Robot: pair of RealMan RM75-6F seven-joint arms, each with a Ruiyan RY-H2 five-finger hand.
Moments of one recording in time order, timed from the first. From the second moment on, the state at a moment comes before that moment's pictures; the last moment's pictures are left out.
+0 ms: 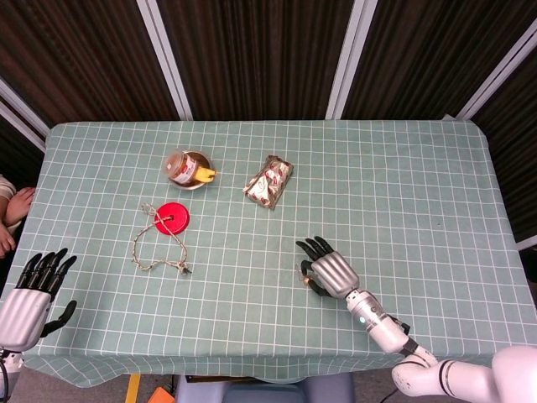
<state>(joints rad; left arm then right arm) -0.11 -1.17 0.03 -1.44 1.67 1.56 -0.01 0.59 -1.66 0.03 -1.28 -1.47 1.00 -0.12</state>
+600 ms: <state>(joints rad) -0.09 -1.18 0.01 -1.44 1.64 1.59 0.03 0.30 -1.34 -0.01 -1.58 -1.45 1.44 -0.24</state>
